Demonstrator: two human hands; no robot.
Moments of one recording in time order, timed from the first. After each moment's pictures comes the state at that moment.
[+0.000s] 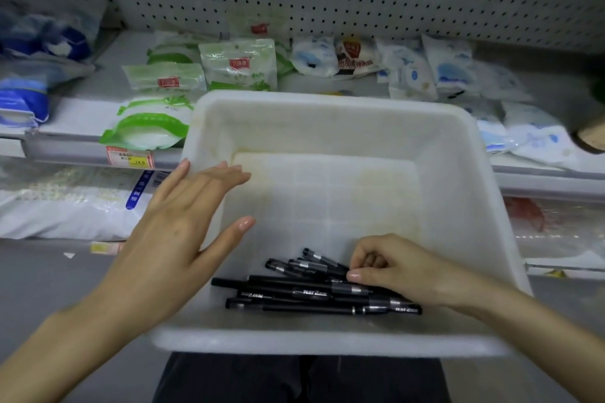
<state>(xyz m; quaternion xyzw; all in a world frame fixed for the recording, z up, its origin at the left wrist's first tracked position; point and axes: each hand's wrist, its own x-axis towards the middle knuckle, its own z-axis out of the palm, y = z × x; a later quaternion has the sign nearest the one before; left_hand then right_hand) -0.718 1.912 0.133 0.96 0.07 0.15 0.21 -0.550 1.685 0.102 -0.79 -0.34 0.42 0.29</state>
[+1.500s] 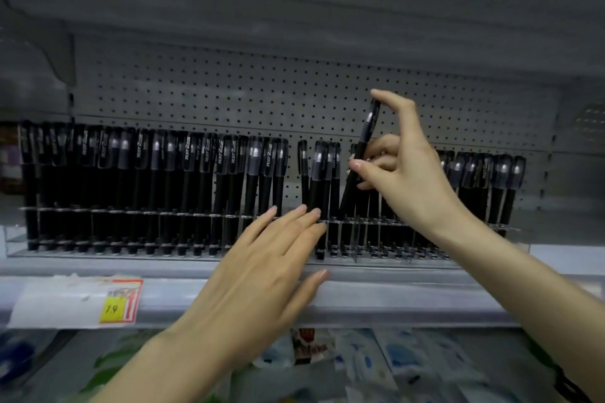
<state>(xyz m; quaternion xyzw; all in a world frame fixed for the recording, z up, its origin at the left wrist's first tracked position) -0.521 1.919 0.358 0.92 -0.06 0.39 -0.07 -0.411 1.768 0.453 -0.71 -0.44 -0.28 0.47</state>
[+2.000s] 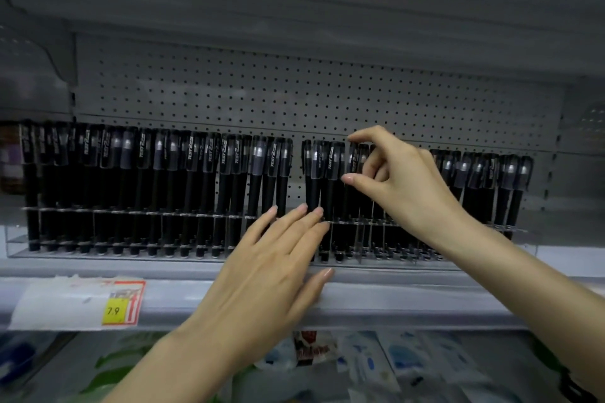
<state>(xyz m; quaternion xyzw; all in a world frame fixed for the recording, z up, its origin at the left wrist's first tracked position) -0.513 1.924 0.355 0.92 -0.05 0.38 -0.09 -0.405 1.772 0.448 -0.77 -0.43 -0.31 0.34</state>
